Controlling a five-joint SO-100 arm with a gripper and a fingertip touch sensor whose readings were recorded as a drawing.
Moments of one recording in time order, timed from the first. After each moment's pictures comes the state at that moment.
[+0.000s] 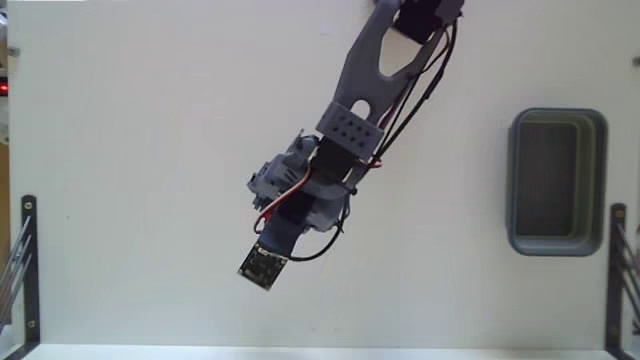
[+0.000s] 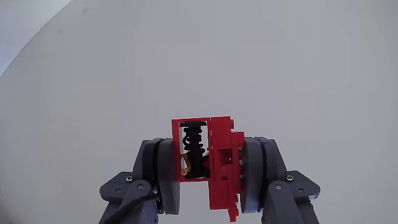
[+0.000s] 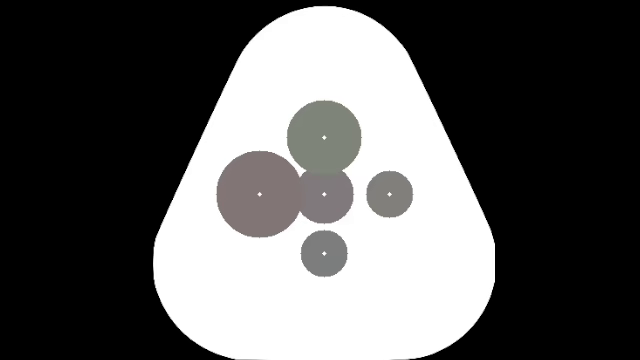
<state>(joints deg) 29.3 82.5 75.3 66.1 -0.2</state>
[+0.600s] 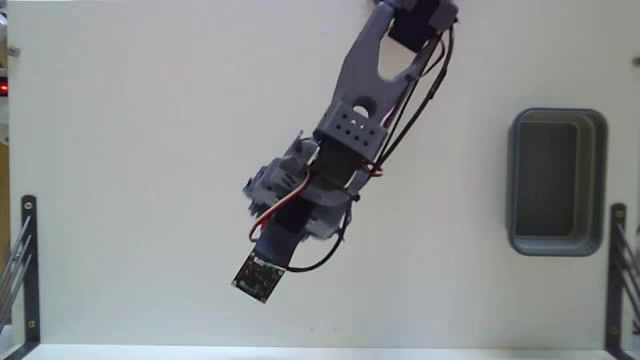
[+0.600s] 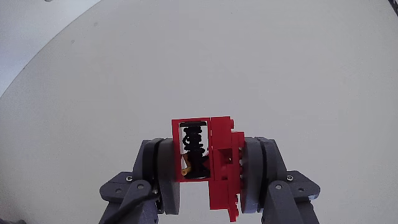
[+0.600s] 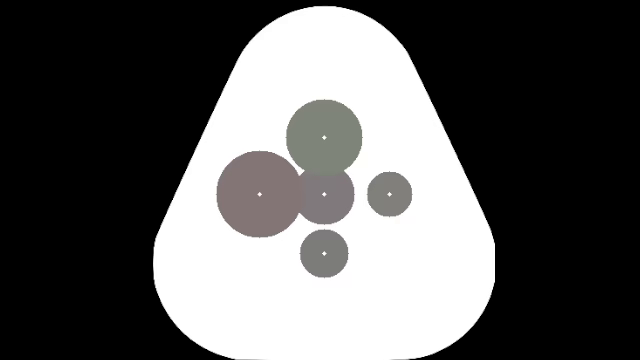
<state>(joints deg) 29.3 77.8 55.4 80.9 -0.3</state>
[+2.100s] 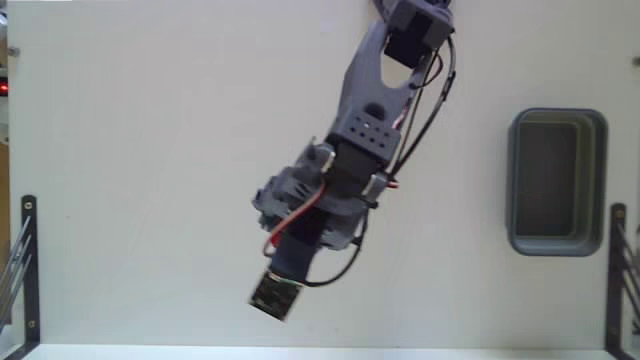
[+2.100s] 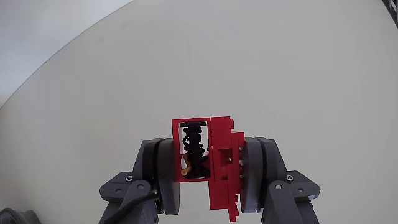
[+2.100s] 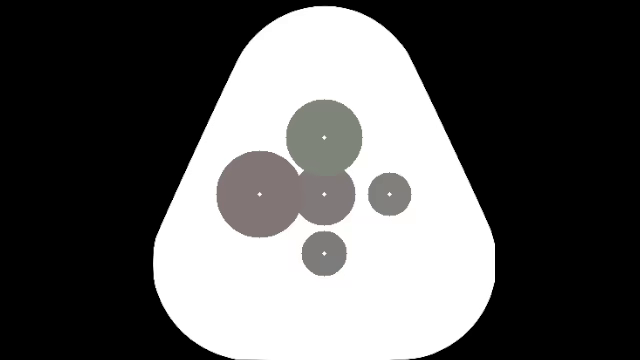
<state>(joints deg) 25.1 71.5 37.4 92.5 -0.2</state>
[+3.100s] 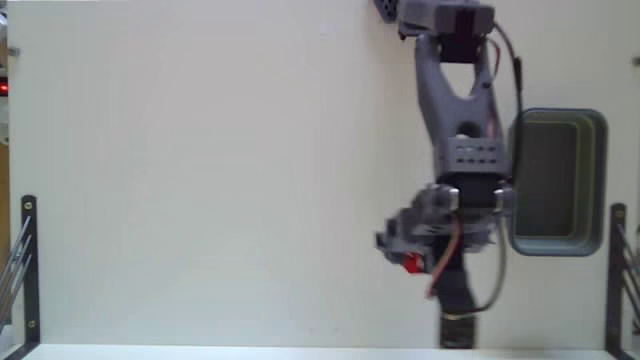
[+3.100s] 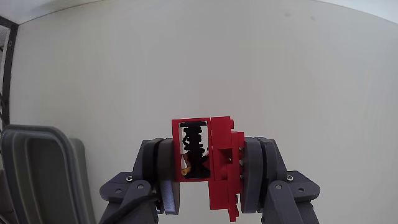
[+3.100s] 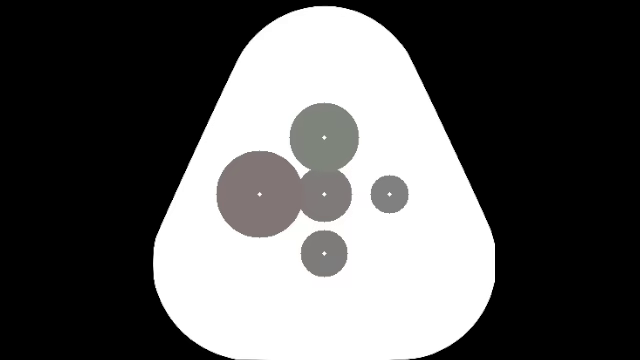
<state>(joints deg) -2.4 77.9 50.3 88.4 -0.3</state>
